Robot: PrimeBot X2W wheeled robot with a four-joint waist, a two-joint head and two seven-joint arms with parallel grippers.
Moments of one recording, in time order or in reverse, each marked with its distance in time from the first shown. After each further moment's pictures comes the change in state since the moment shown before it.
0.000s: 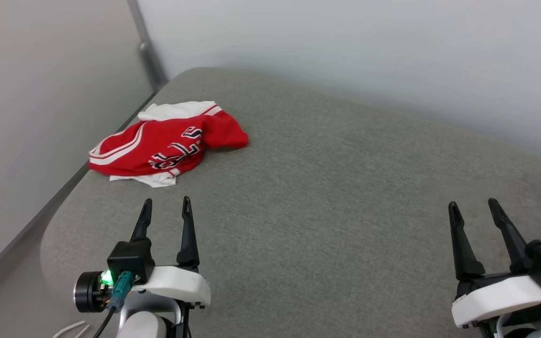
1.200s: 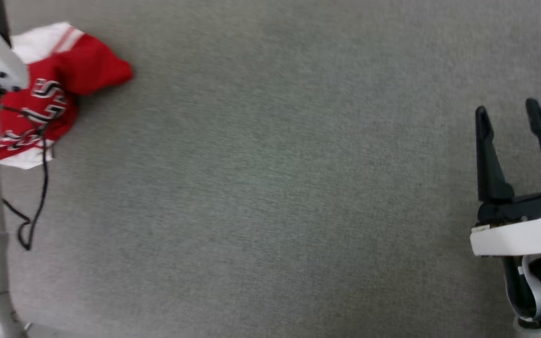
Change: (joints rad) left arm -0.711 0.315 0.231 0.145 -0.132 -0.077 0.521; right arm -0.217 -0.030 0.022 -0.139 -0.027 0.000 0.019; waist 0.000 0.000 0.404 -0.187
